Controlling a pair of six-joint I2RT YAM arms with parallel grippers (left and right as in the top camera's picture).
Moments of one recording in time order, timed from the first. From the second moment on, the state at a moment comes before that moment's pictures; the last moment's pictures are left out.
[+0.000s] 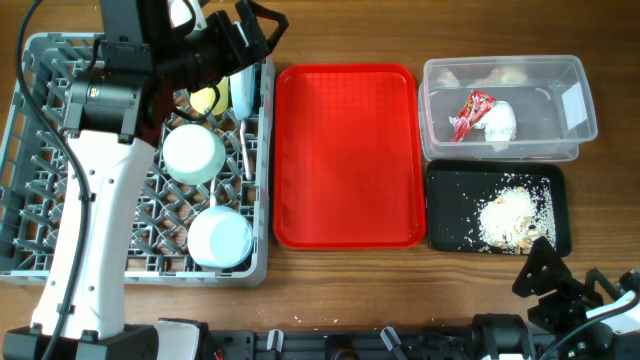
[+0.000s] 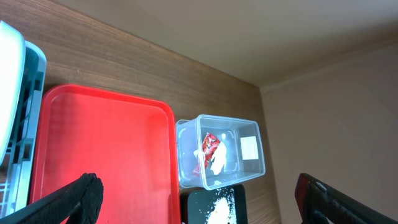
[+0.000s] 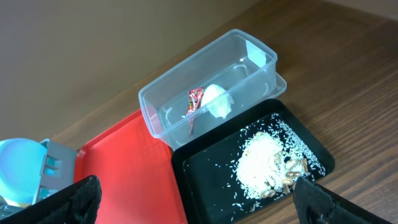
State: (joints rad) left arm -0.15 1.53 1.71 -0.78 0.53 -0.63; right arm -0.01 0.27 1.08 -1.25 0.18 0.52
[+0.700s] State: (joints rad) left arm -0.15 1.53 1.71 -0.78 0.52 -0.63; right arm 0.02 0.02 0.14 0.22 -0.02 0.22
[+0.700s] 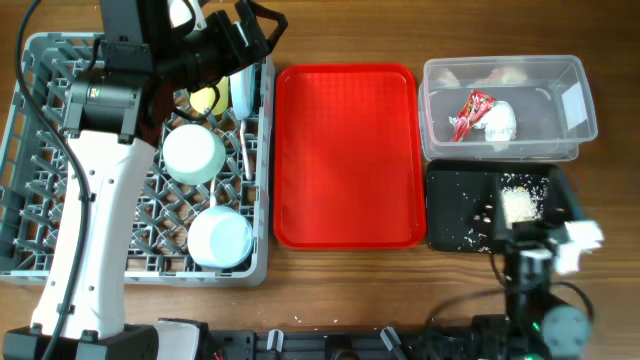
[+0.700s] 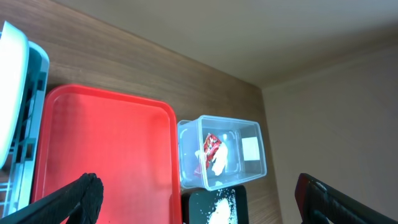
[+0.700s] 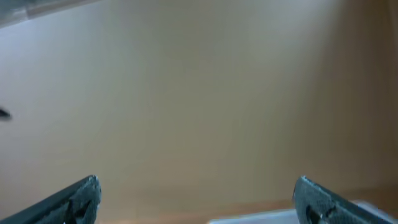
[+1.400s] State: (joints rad) left arm -0.15 1.53 1.71 -0.78 0.52 -0.63; right arm 0.05 0.02 0.01 0.00 -0.05 0.10
